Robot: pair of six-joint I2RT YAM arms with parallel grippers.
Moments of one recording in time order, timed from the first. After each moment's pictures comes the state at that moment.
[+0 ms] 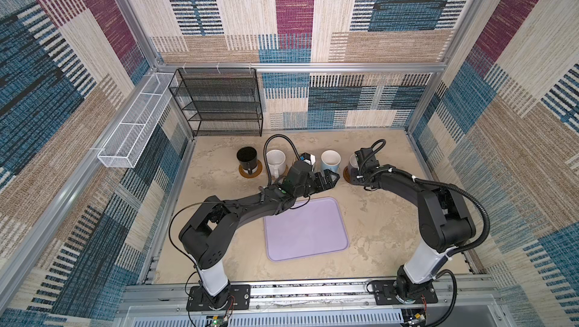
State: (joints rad) left arm -0.77 1.75 1.09 0.25 0.21 -0.94; right arm 0.26 1.73 1.09 -0.36 0.21 0.31
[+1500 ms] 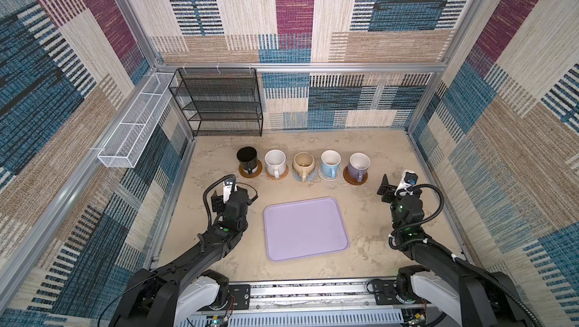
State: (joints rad) left arm -0.37 1.10 0.36 0.35 -0.75 -0.07; right arm 0.11 1.04 0.19 0.79 0.36 0.06
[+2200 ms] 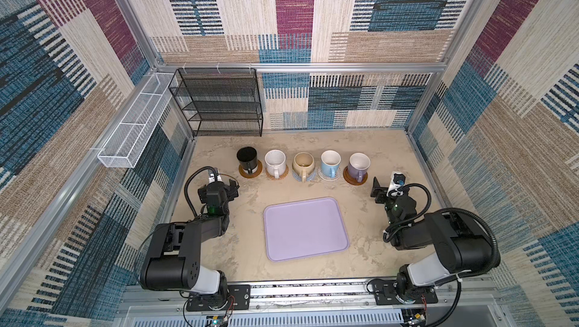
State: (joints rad) left arm 0.00 1.49 0.44 0.64 -0.30 -0.05; right arm 0.04 1.54 0.19 1.27 0.12 0.02
